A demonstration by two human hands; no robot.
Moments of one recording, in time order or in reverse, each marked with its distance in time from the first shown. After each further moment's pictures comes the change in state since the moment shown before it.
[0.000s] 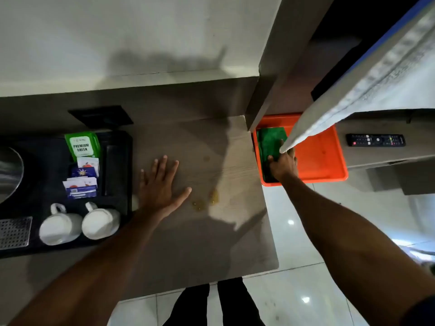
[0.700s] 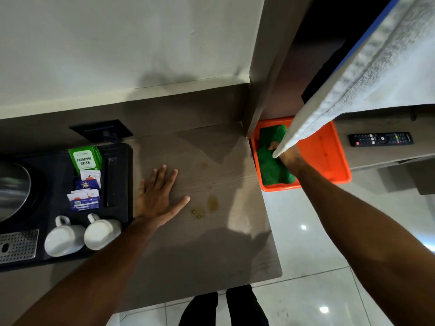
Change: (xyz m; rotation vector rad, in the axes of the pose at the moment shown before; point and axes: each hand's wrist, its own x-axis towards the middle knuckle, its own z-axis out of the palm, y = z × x) left_hand 0.002 -0.002 -0.016 0.113 -0.116 -0.006; right_hand 0.019 -0.017 -0.047 0.534 -0.123 -0.002
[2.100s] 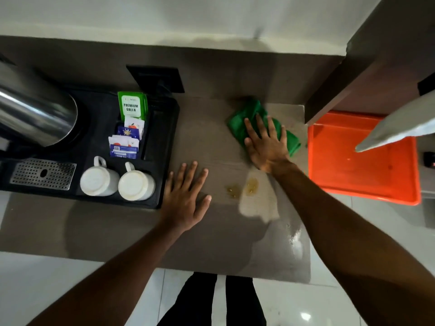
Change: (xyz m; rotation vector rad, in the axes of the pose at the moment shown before) left_hand -0.089 -0.004 0.064 -0.124 0.293 -0.004; right_hand -0.038 -0.022 0.178 -1.078 -0.120 -0.709
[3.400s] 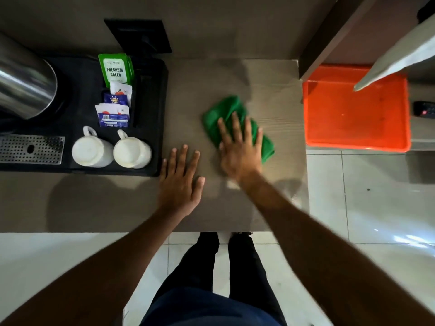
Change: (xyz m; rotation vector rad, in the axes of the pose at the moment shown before) left_hand -0.048 0.011 -0.009 -0.049 -0.050 -0.056; right_hand -0.103 -0.090 0.040 0.032 0.104 0.146
